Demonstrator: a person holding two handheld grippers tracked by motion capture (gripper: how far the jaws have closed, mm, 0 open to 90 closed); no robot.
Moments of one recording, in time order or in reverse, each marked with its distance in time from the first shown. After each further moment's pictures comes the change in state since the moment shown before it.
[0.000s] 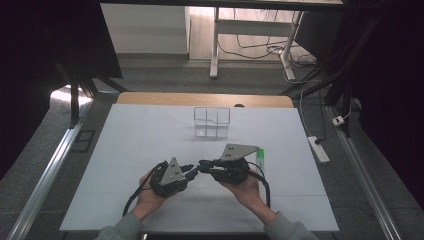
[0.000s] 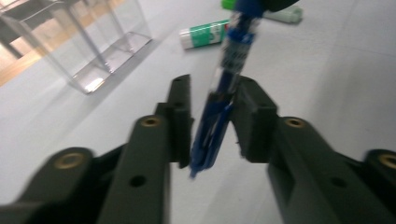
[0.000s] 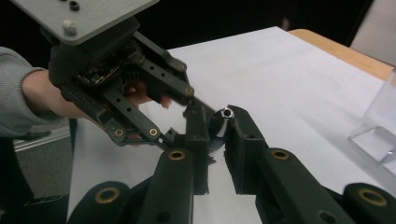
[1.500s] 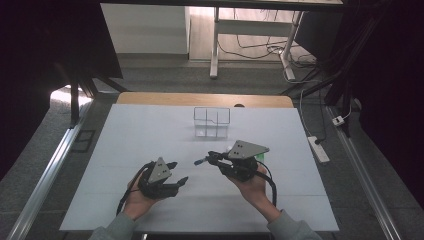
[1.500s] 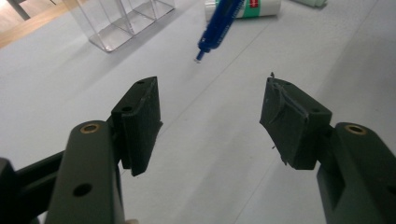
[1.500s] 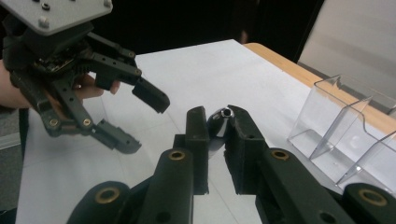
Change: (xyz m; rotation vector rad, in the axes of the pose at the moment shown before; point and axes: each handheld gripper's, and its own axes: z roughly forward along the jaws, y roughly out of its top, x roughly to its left) left arm 0.009 -0.016 -0.019 0.060 0.021 -0.095; right arm -0.004 0.006 -0.019 -0.039 -0.163 -0.058
